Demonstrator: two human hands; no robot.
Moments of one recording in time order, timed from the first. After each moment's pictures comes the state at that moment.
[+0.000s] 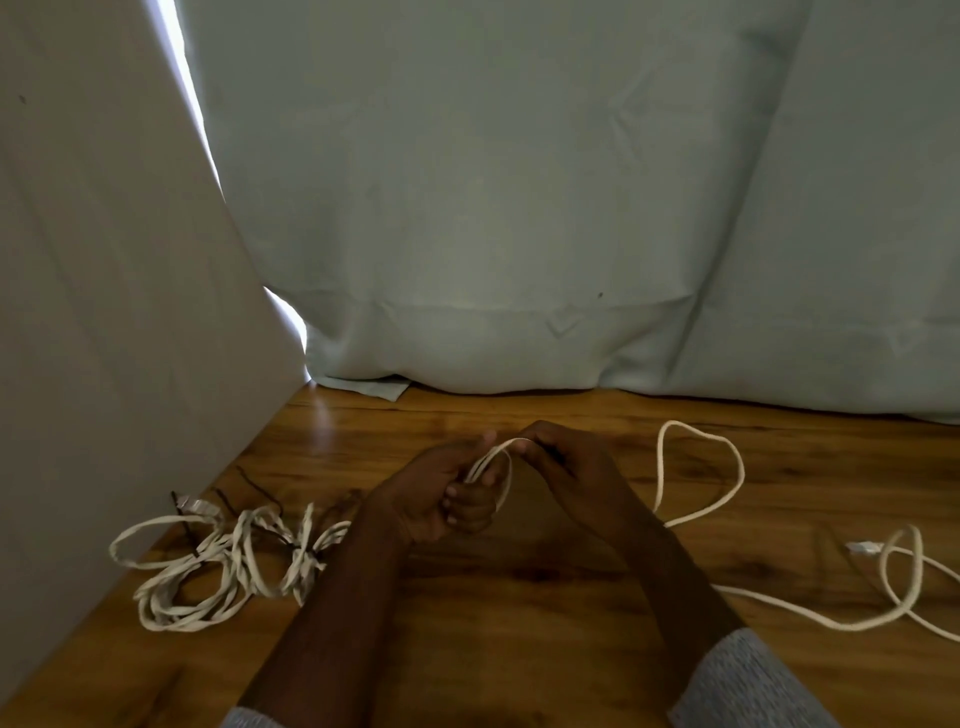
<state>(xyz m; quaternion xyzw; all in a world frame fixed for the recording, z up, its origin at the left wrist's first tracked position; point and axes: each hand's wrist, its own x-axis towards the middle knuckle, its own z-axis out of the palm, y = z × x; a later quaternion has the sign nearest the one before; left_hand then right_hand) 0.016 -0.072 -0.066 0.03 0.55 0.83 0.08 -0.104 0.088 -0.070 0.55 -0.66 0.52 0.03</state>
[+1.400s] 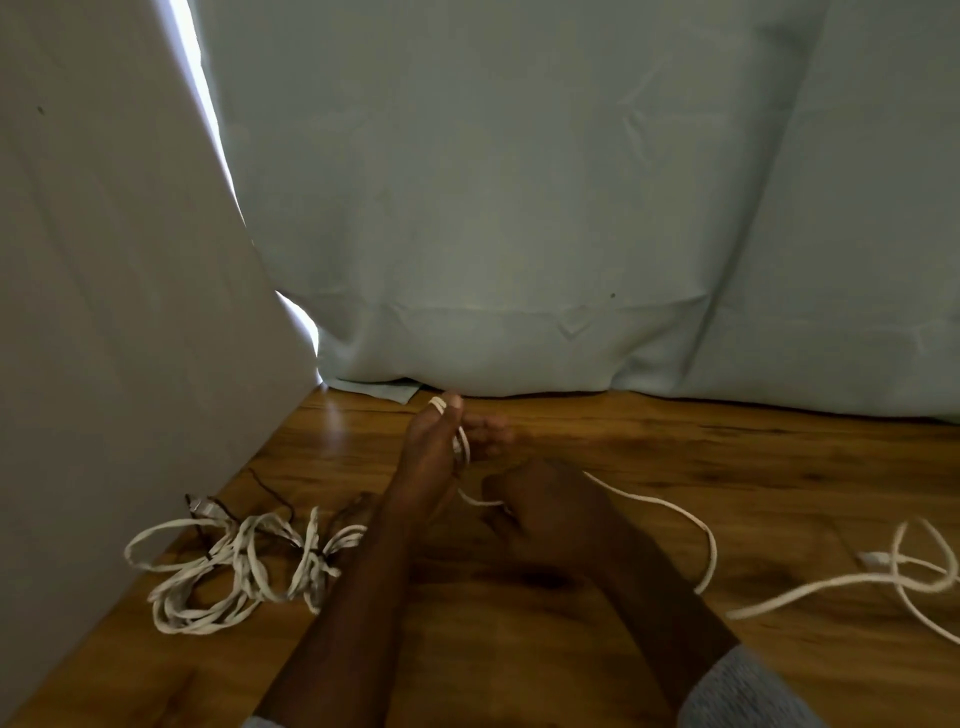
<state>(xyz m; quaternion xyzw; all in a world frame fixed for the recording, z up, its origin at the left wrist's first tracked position) 0.000 -0.069 -0.056 -0.09 0.56 0.76 -0.32 -0.068 0.073 -0.064 0.64 -0.73 0.19 0.13</state>
